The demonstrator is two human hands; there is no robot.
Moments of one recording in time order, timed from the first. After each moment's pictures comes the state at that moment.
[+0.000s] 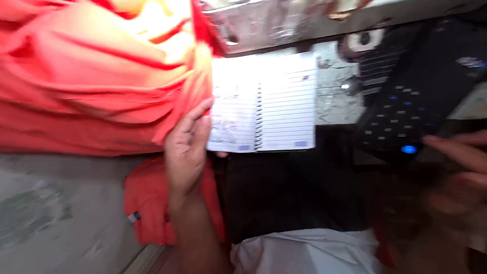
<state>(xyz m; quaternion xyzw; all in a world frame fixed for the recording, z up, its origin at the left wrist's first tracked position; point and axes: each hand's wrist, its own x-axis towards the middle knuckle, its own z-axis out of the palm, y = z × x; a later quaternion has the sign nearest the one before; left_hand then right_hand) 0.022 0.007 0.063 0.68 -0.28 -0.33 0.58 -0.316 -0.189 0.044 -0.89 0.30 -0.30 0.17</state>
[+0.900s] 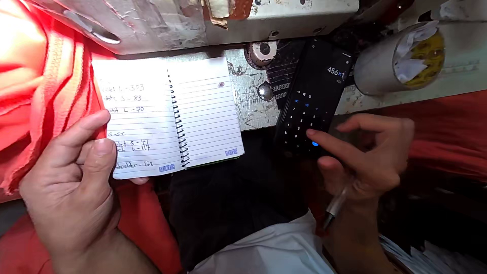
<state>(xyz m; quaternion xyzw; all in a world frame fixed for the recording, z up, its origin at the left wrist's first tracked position) 0.028 0.017 0.046 0.71 -0.30 -0.29 0.58 -0.283 -0.185 0.066 -0.89 0.30 -0.32 0.09</state>
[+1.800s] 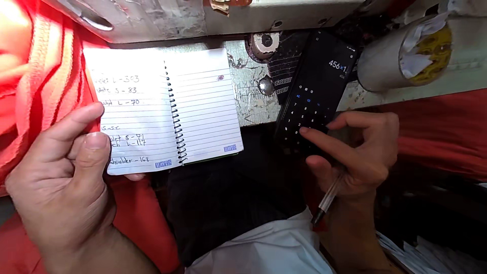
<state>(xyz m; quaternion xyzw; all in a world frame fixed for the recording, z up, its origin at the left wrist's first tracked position) 0.031 0.020 0.042 0.70 -0.30 -0.29 0.58 -0.280 -0.186 0.062 -0.91 0.28 -0.30 0.10</state>
